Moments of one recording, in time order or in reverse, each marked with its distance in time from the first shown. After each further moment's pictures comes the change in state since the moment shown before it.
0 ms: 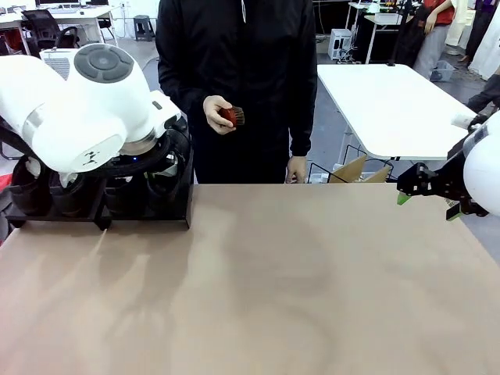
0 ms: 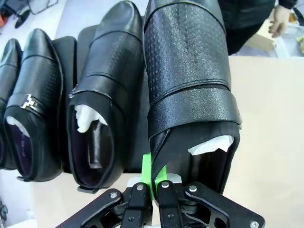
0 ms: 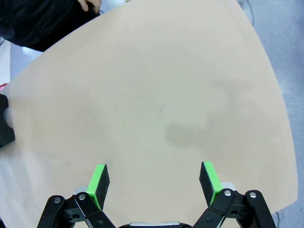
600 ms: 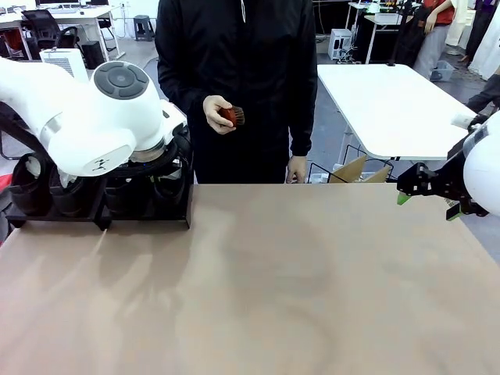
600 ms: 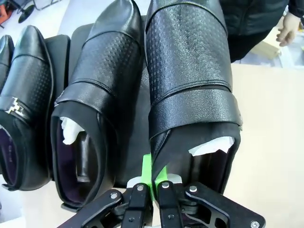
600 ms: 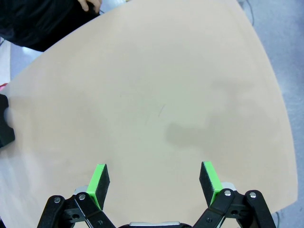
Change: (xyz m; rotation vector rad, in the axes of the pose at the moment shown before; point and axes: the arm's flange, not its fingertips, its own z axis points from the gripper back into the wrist) left arm 0.002 -0.011 -0.030 0.011 -0.005 0.046; right arm 0.000 0.000 0.000 0.000 0.000 0.000
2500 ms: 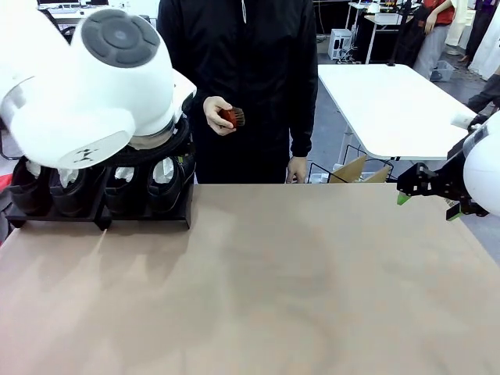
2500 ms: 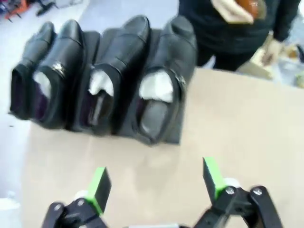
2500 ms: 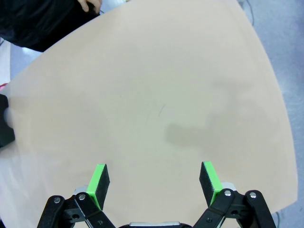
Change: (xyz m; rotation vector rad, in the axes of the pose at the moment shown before) left arm -0.043 -0.025 0.140 -0.007 -0.072 0.136; right arm 0.000 0.000 0.000 0.000 0.000 0.000
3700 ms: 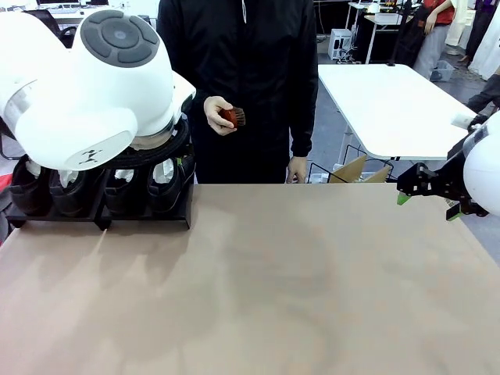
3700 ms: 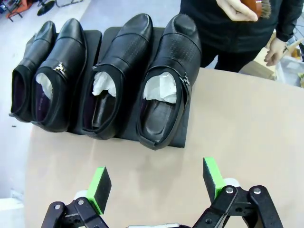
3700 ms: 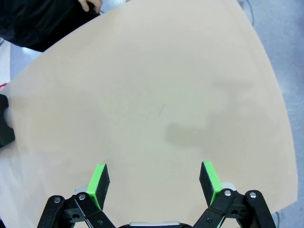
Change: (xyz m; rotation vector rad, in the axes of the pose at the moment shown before) left arm 0.008 0.000 -0.012 0.040 -0.017 -0.010; right arm 0.000 0.000 0.000 0.000 0.000 0.000
